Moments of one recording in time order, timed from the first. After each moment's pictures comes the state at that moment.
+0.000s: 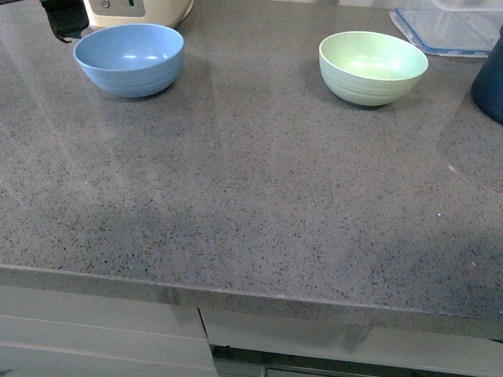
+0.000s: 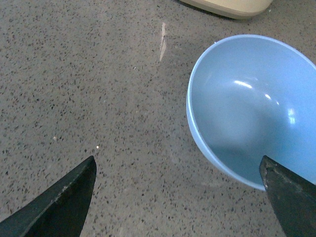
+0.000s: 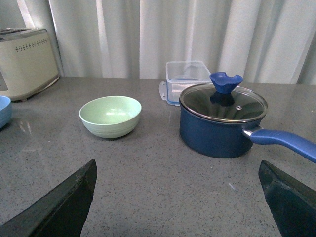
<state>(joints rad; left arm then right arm) -0.03 1.79 1.10 0.06 -0.16 -0.27 0.00 0.00 0.01 0.00 0.00 0.00</state>
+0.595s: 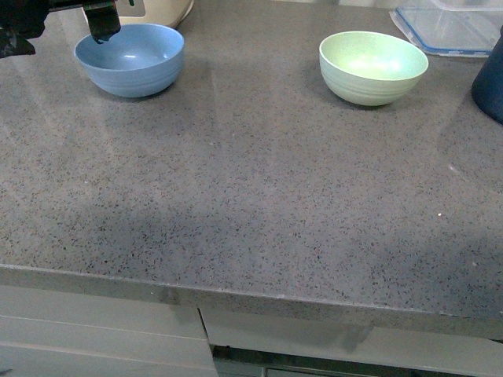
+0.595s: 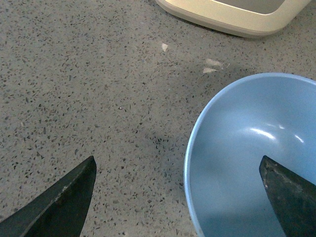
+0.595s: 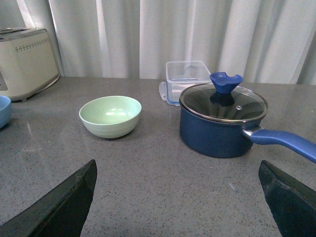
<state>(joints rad) -0.03 2.04 1.37 0.01 -0.16 -0.24 0.00 0.00 0.01 0.00 0.00 0.00</state>
